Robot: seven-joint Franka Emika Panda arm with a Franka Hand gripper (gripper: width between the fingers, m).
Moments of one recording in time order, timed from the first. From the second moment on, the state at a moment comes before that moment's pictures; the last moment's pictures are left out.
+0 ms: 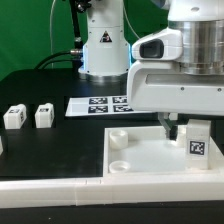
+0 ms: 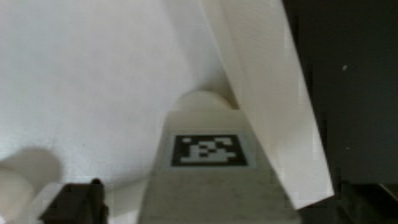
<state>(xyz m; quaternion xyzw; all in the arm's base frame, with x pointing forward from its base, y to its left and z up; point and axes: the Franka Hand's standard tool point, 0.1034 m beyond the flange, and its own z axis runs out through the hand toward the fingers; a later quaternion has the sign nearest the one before) 0.625 0.118 0.066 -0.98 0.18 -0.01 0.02</state>
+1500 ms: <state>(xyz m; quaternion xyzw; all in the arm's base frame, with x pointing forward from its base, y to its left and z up) 0.625 0.116 0.066 -0.89 0.45 0.00 0.03</state>
